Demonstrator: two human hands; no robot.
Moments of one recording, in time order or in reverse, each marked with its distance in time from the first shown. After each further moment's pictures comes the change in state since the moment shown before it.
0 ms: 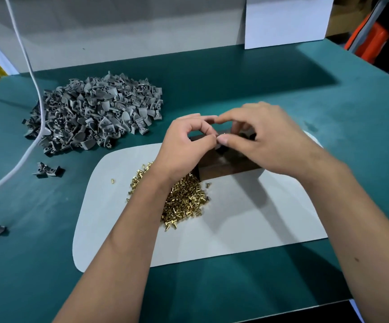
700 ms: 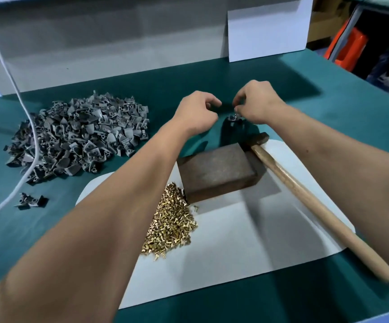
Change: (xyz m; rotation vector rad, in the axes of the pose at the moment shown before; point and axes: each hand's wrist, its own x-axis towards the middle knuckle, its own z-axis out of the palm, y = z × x) left_hand 0.139 0.008 0.030 0.517 -0.119 -0.069; right_hand 0.113 0.100 -0.013 -0.152 0.034 0.434
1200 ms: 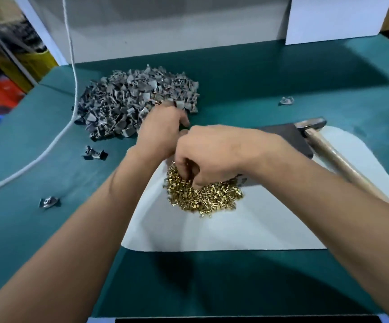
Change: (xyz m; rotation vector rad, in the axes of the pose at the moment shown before) left_hand -0.133 -0.098 -0.076 0.478 0.145 -0.031; right_hand -0.145 -0.176 0.030 -0.278 -0.545 -0.902
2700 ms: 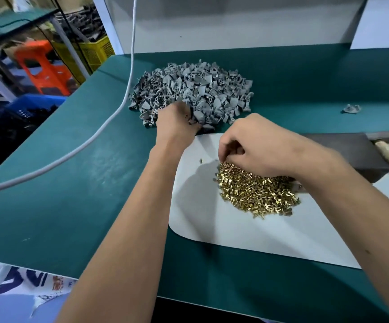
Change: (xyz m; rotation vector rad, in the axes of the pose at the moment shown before) left_hand -0.032 -0.065 -0.004 -0.369 0.226 -0.555; right_hand 0.025 -0.011 0.011 0.239 0.216 0.081
